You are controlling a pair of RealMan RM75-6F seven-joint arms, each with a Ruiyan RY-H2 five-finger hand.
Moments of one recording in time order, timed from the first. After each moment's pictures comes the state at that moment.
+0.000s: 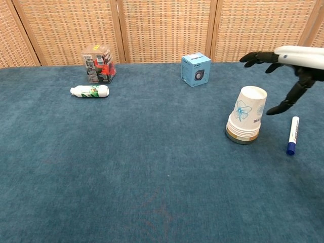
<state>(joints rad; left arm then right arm) -0.13 -1.18 -0.07 -1.69 1.43 1.43 0.26 0.61 -1.32 0.25 -1.54 -1.26 0.88 -0.07</state>
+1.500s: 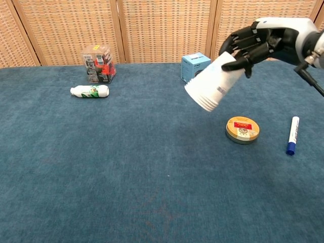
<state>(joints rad) -0.31 -1.32 -0.16 -1.32 1.62 1.48 0.03 0.69 -1.34 0.40 -1.66 -1.00 0.80 0.36</state>
